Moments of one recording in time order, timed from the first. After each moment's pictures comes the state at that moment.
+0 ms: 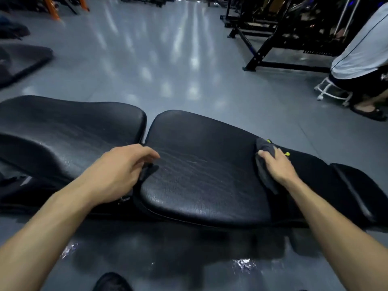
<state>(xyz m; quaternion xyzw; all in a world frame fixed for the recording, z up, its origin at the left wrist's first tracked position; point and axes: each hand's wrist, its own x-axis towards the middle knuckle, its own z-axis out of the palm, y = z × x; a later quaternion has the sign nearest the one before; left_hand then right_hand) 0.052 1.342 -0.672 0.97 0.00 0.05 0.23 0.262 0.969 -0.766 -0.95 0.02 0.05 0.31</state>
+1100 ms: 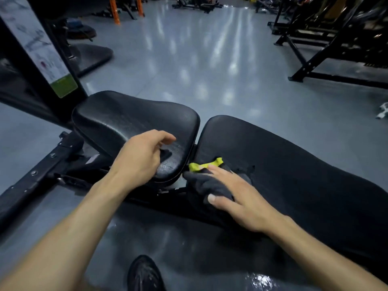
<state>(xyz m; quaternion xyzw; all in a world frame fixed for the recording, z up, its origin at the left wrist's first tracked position) 0.010 1.397 -0.670 0.93 0.13 0.18 0.27 0.103 1.140 -0.716 -0.76 -0.53 0.10 0.35</state>
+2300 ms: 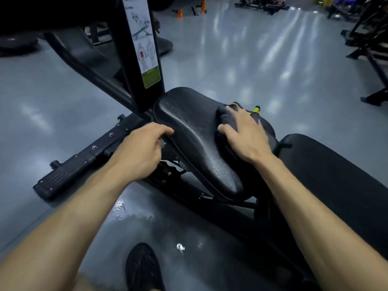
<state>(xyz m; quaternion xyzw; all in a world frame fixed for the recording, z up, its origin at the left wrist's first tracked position) -0.071 1.525 -0.667 0.91 0.29 0.16 0.24 0.154 1.384 -0.680 -0.87 -0.43 0.02 0.23</state>
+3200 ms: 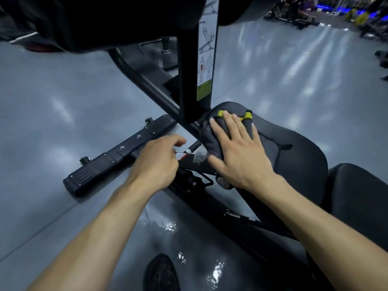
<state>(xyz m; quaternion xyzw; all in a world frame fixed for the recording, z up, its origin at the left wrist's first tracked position) -0.115 1.576 -0.675 0.84 0.41 0.20 0.31 0.064 1.473 -0.683 -0.81 -0.58 -0.12 0.03</state>
